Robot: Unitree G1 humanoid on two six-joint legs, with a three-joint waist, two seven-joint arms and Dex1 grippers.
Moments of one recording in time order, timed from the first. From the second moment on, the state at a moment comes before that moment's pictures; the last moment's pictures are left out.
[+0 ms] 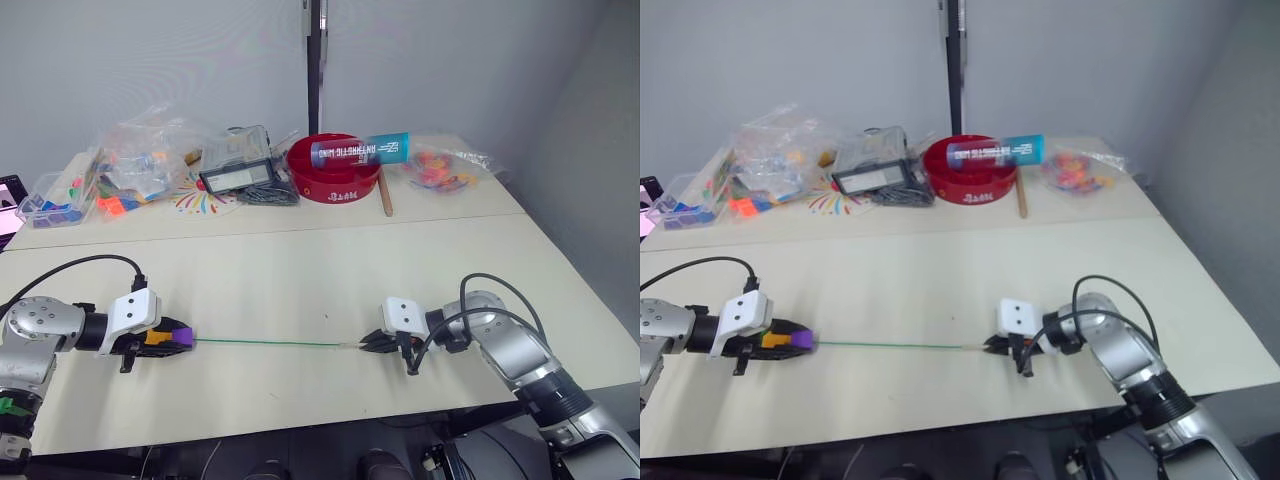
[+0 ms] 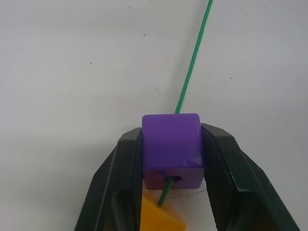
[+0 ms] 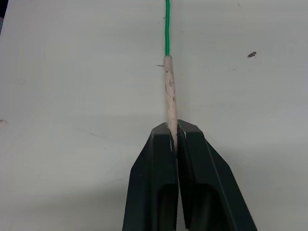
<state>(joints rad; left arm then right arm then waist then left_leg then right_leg) -0.28 1.01 0.04 0.40 -0.21 -0.13 -1.44 -0.49 -0.67 0.37 0.01 0.09 0.20 1.24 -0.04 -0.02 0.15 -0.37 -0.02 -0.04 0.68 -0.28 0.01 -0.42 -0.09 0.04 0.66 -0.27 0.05</state>
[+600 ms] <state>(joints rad) -0.27 1.02 0.04 0.39 -0.21 -0.13 -1.44 -0.49 -0.68 0.37 0.03 0.08 0.18 1.26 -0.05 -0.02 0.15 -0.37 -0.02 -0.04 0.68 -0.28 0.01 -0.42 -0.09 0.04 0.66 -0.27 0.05</state>
